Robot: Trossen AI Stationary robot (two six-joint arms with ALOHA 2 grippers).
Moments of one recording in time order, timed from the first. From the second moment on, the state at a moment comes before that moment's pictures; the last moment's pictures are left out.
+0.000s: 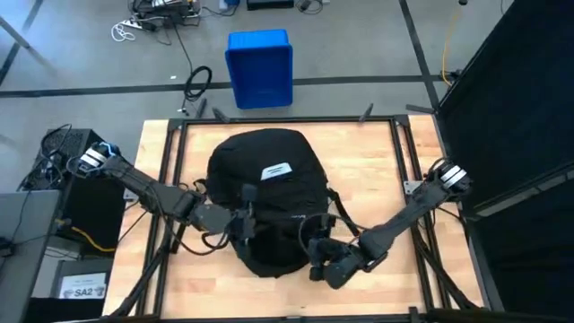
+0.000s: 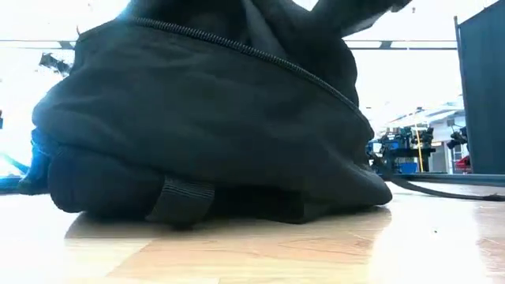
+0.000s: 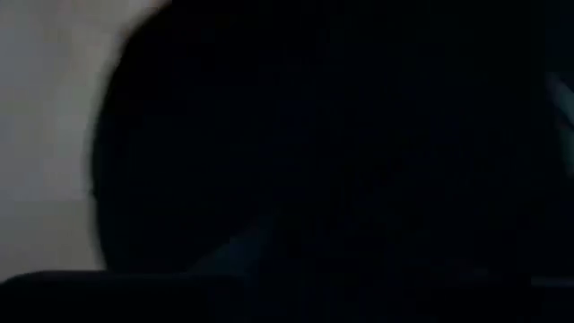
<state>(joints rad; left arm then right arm) -0.47 1.30 0.99 -0.02 -0.52 0.31 0.61 1.82 1.27 -0.37 0.84 0.40</state>
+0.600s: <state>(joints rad) -0.46 1.21 1.05 -0.02 -0.87 0.44 0.56 1.87 1.26 -0.43 0.82 0.39</state>
